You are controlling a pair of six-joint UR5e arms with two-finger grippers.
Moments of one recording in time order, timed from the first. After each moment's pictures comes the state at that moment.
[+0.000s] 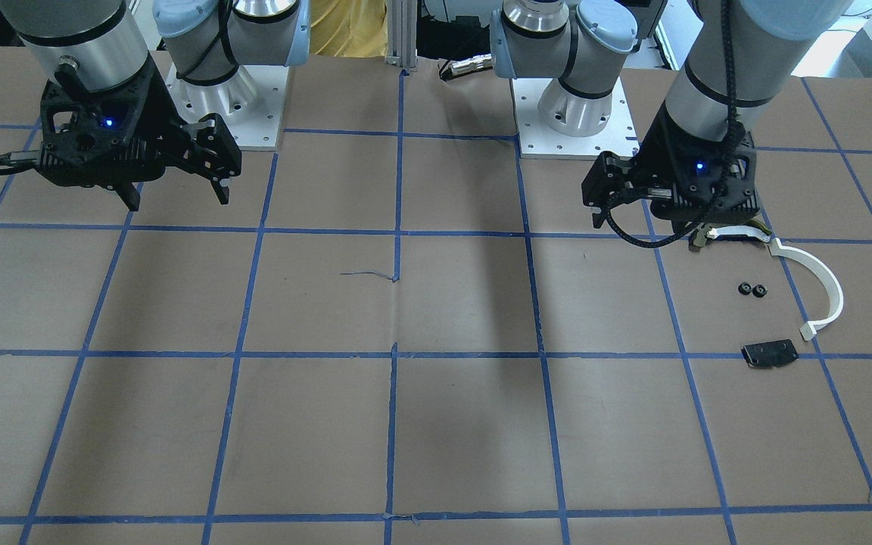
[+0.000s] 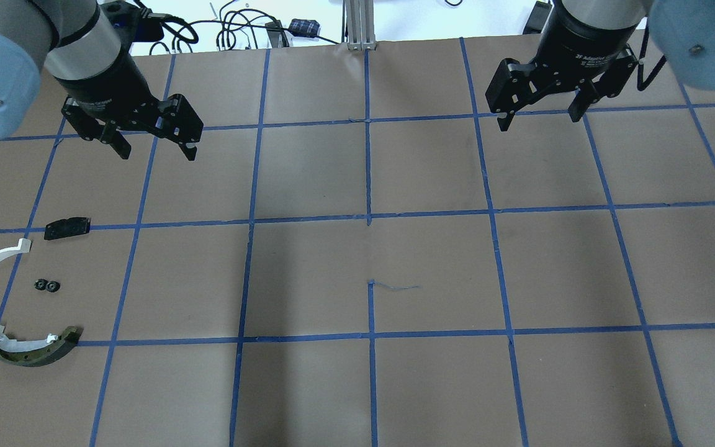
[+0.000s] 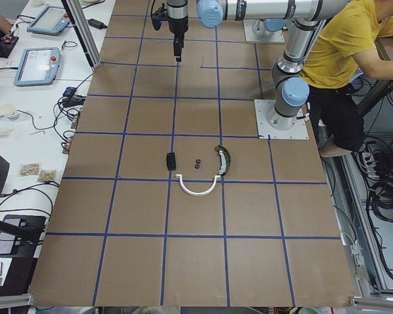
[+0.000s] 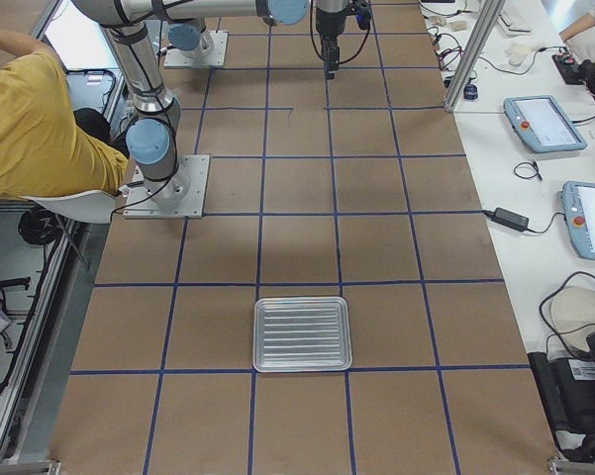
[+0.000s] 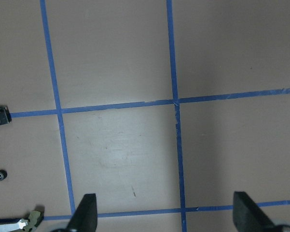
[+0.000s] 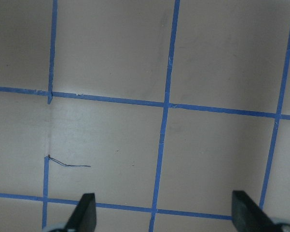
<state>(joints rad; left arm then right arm) -1.53 -1.60 -1.59 -1.55 1.59 0.10 1.59 -1.53 1.50 -1.57 -1.55 -0.09</state>
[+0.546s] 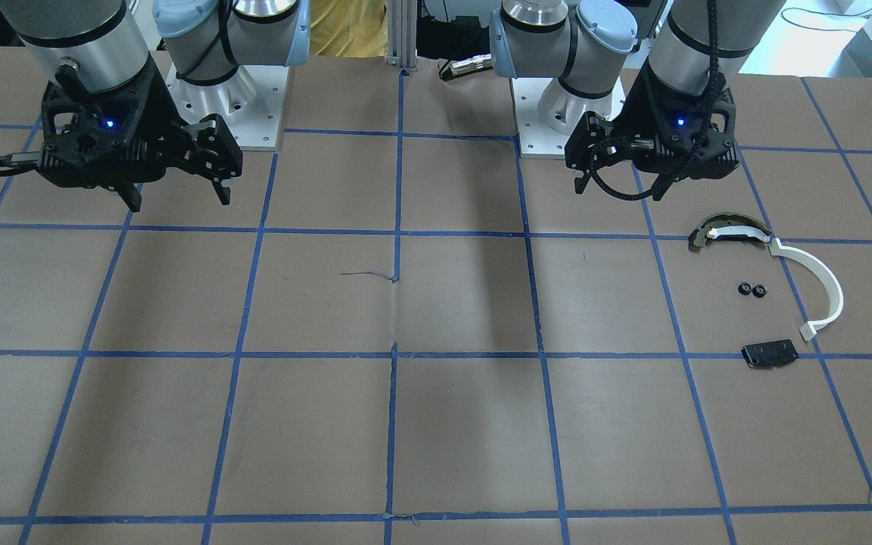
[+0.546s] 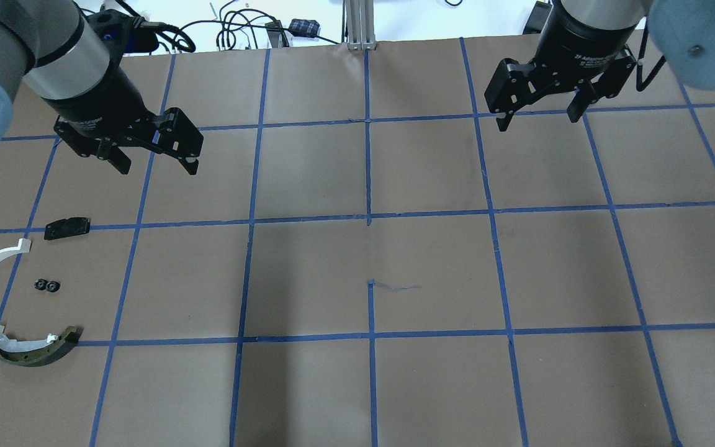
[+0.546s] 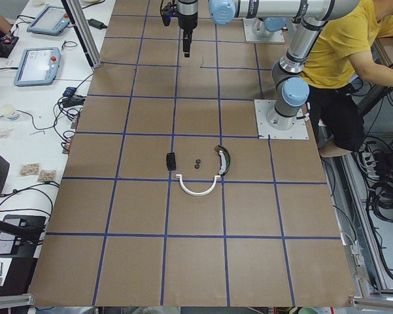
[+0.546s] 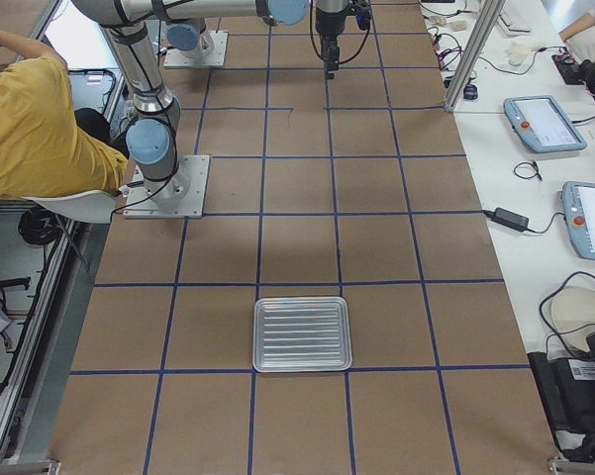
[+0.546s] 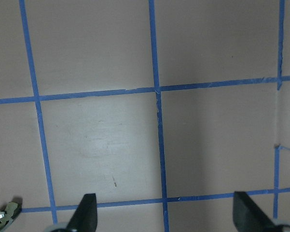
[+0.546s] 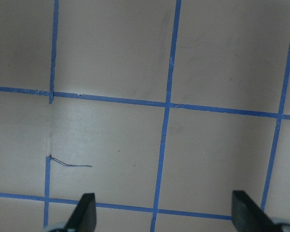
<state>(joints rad) -1.52 -1.51 -1.63 -1.57 1.56 0.12 1.59 -1.53 1.50 -1.57 -1.55 -0.09</state>
